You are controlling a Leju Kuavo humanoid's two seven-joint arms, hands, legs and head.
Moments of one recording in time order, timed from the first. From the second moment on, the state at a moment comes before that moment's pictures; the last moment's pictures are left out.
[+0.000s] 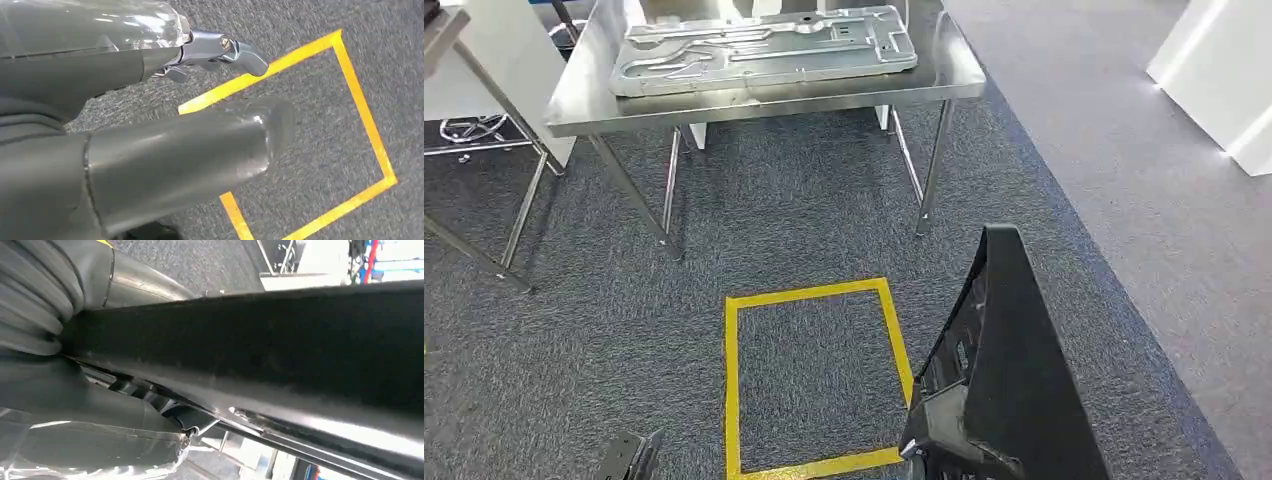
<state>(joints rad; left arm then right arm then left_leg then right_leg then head) -0.13 -0.03 0.70 -0.29 -0.75 -0.04 -0.65 0.48 0.17 0.28 -1.85 0.42 -0.15 -0.52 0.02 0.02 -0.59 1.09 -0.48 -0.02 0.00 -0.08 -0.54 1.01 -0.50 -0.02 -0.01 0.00</state>
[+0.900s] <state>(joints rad) -0.06 -0.02 0.78 -0.25 -0.78 -0.04 -0.18 0.44 0.14 0.31 -1.81 0.40 -0.13 -0.51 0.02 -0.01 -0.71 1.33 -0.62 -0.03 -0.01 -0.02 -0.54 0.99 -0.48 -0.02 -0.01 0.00</state>
